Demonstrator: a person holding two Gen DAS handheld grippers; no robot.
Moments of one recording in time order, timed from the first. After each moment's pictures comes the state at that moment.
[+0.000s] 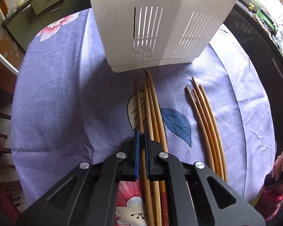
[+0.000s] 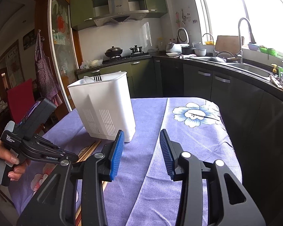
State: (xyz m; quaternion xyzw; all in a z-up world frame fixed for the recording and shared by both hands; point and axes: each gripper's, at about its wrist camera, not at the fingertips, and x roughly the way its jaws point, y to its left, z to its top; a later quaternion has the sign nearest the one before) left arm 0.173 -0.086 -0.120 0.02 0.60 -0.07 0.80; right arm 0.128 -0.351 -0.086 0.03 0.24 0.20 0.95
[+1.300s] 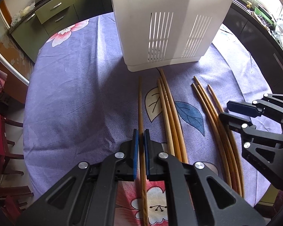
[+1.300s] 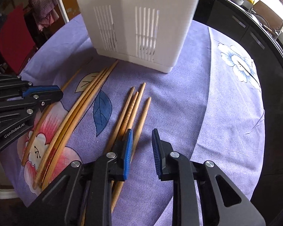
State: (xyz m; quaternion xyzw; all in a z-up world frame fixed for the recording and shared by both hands) left arm 0.143 -0.070 -0.107 0.05 0.57 -0.06 0.82; right arm 0.190 -0.224 -0.156 -0.15 0.54 0.20 0.80
